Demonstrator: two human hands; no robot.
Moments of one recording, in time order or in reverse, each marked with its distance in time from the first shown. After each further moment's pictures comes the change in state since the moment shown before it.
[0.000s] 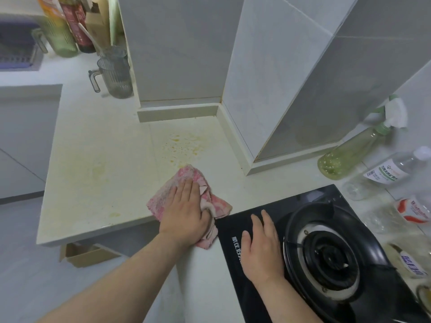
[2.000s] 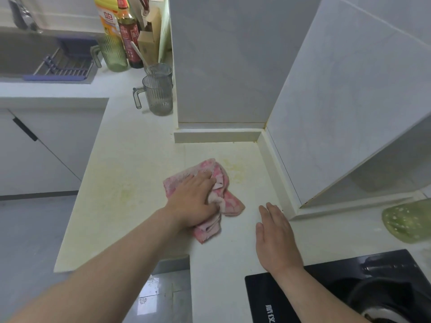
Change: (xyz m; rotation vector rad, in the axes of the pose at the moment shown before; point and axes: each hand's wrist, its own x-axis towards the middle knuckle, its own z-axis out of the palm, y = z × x) left_hand 0.105 -0.083 -0.048 -0.089 -0.085 0.062; right_hand 0.141 -0.049 0.016 -0.081 -0.101 -0.291
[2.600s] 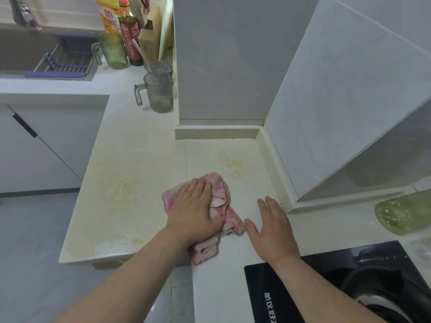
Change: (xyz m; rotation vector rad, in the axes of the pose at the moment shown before) left_hand -0.037 0.022 0.026 0.047 0.081 -0.110; right_hand -0.002 -0.003 -0.003 0.035 0.000 0.022
